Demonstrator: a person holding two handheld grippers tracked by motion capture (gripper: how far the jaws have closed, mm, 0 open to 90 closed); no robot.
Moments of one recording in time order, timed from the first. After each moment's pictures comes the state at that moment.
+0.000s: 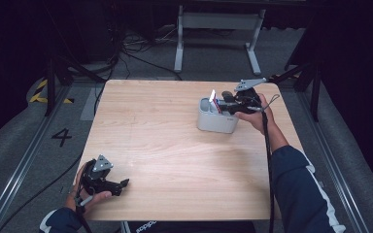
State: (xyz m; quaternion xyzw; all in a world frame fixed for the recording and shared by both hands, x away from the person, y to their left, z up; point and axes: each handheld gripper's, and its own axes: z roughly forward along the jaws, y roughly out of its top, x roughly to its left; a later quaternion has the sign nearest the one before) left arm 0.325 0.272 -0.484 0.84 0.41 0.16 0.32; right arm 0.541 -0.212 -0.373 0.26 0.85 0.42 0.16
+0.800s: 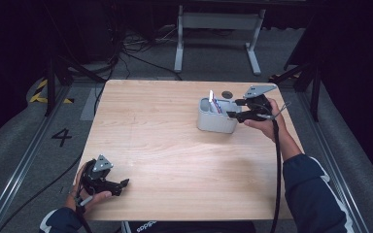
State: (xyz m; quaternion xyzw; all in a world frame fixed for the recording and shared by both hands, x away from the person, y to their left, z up) left arm 0.325 0.272 -0.483 0.84 0.41 0.16 0.32; right arm 0.504 -0.233 -0.362 0.26 0.86 0.39 0.20
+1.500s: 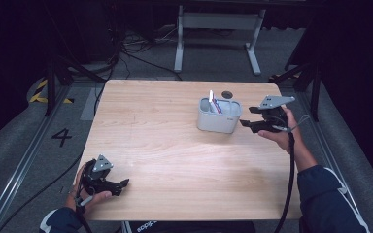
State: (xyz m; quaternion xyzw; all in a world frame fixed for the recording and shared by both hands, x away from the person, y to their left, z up) left arm 0.326 0.272 -0.483 0.84 0.41 0.16 0.32; right arm 0.468 -0.269 -0.367 0.27 0.85 0.39 0.22
